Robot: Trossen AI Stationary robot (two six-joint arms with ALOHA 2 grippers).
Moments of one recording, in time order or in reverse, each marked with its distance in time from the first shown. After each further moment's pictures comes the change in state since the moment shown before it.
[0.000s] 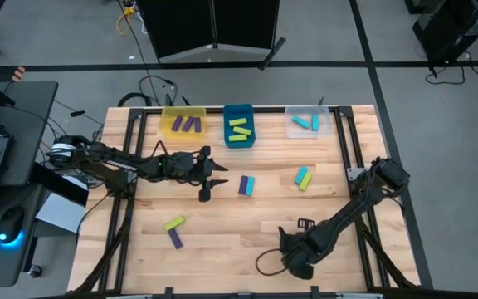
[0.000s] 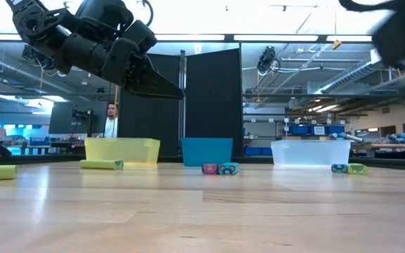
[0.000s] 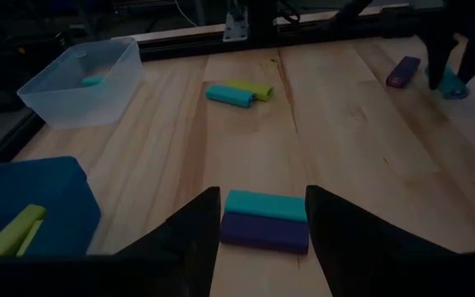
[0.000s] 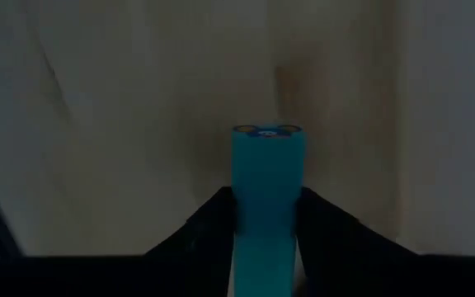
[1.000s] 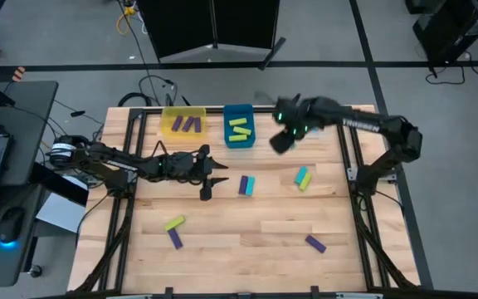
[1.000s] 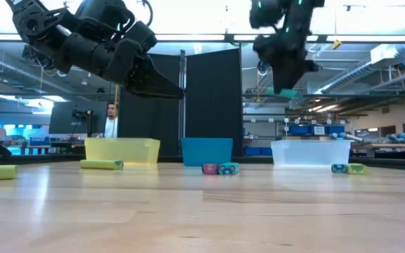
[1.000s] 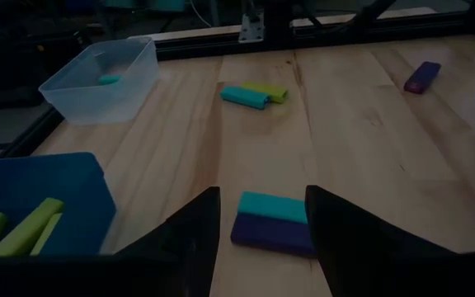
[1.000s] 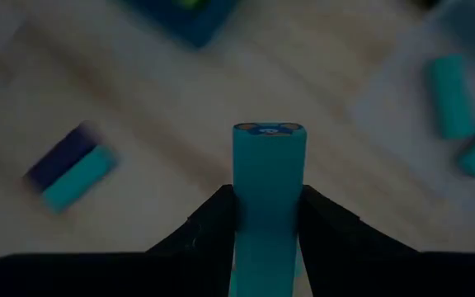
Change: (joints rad) left arm 0.000 0.000 0.000 0.008 -0.045 -0.018; right arm -1.098 -0.313 0.180 -0.295 0.112 -0.413
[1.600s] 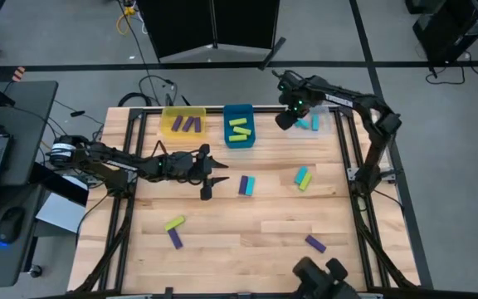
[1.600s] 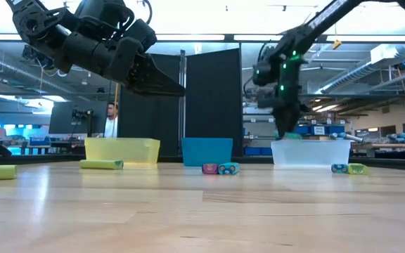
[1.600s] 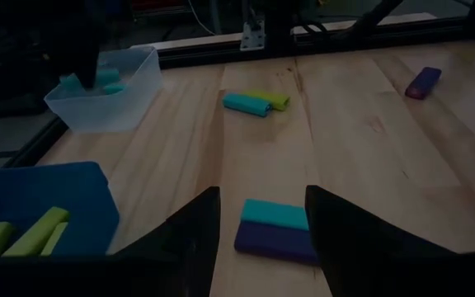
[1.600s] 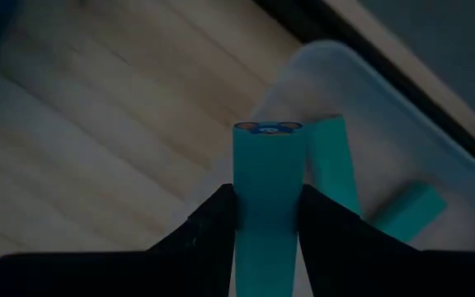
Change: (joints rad) left arm 0.000 0.000 0.000 0.021 -0.003 0.014; right arm -0.407 0.275 -0.002 0.167 -0.015 -0.384
